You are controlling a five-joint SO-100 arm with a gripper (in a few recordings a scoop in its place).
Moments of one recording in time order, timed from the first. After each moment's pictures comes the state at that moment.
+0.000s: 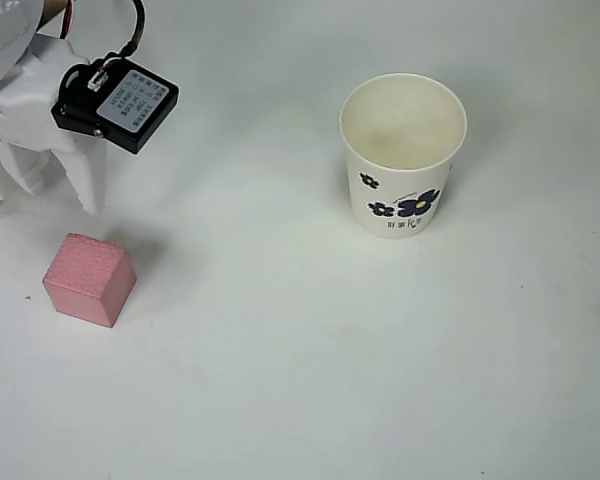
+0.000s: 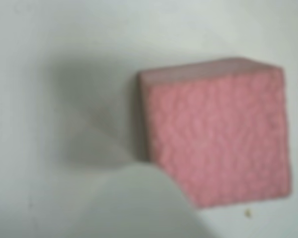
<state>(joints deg) 3.4 159.2 144.7 90.9 -12.0</state>
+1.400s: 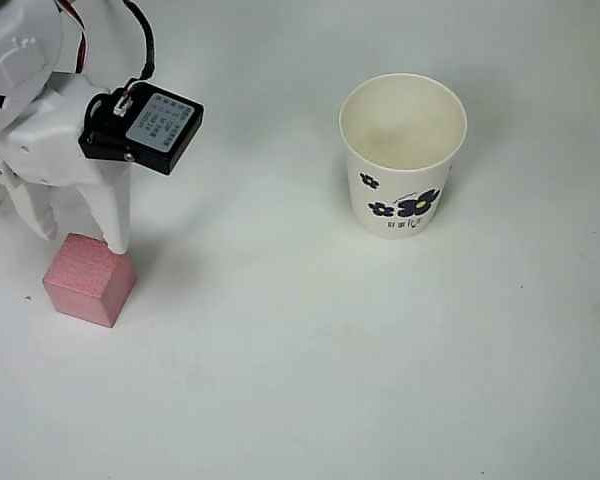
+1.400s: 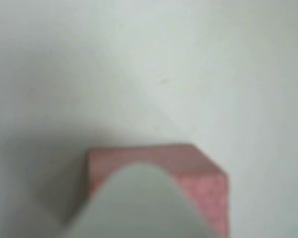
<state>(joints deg) 7.5 150.2 146.2 76.9 -22.4</state>
